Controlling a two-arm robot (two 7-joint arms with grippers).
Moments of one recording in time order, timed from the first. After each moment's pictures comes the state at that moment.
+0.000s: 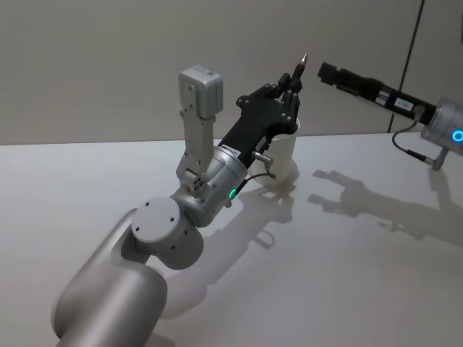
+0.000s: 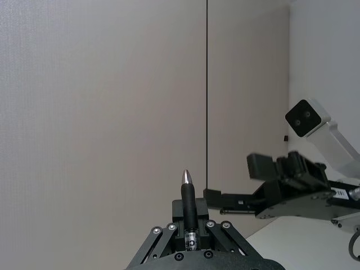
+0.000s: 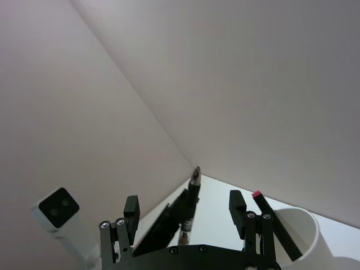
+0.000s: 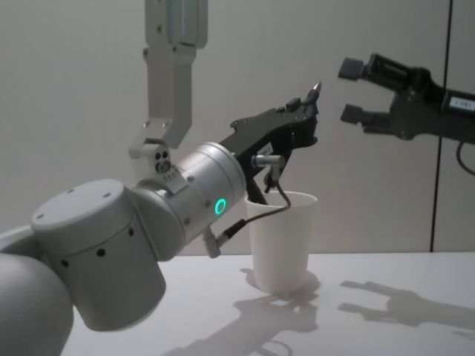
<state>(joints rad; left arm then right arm) -0.50 0.05 0.42 -1.15 -0.40 -0.30 -0.35 0.75 0.22 -0.15 -0.85 0.72 0.50 1.12</state>
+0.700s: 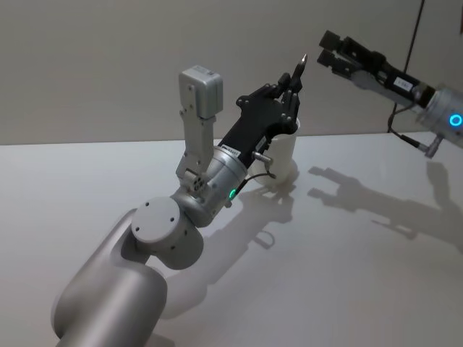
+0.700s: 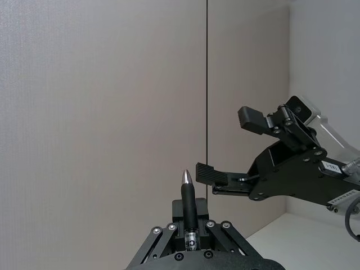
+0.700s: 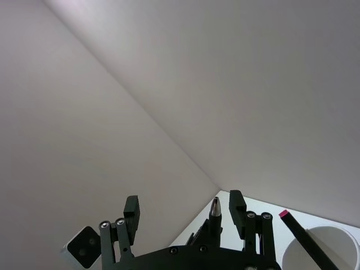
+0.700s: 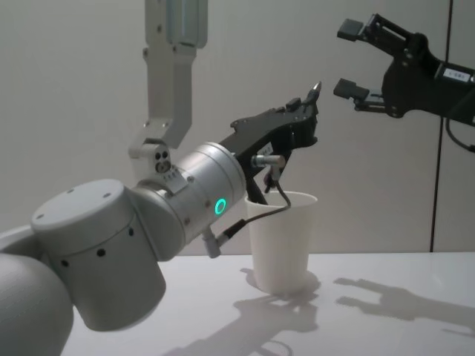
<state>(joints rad) -0.50 0.05 0.42 -1.15 -0.40 -0.30 -0.35 0.76 0.21 -0.16 -0.88 0.90 0.60 1.03</state>
